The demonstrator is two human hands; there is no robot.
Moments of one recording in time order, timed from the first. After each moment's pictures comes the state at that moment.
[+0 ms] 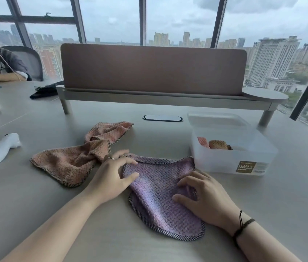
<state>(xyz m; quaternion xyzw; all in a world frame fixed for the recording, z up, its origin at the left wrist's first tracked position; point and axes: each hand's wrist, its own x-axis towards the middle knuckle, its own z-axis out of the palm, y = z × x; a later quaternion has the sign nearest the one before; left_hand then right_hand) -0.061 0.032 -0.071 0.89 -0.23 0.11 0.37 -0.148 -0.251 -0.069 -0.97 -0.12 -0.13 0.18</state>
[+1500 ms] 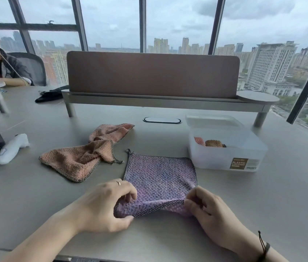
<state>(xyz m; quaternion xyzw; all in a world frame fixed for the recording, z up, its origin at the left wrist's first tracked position) -0.143 0.058 -0.048 0.89 -0.40 0.06 0.21 -0.218 -0.239 -0.063 -0.91 -0.11 -0.11 0.38</state>
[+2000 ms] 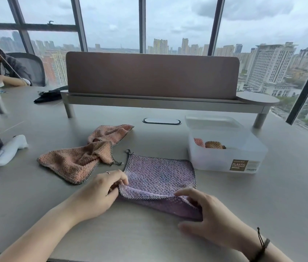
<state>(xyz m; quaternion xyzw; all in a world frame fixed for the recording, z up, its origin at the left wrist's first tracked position) -0.112 0.067 -0.059 0.90 -0.32 0.09 0.27 -0.209 -0.244 -0.057 -0.94 -0.12 -0.02 0.30</state>
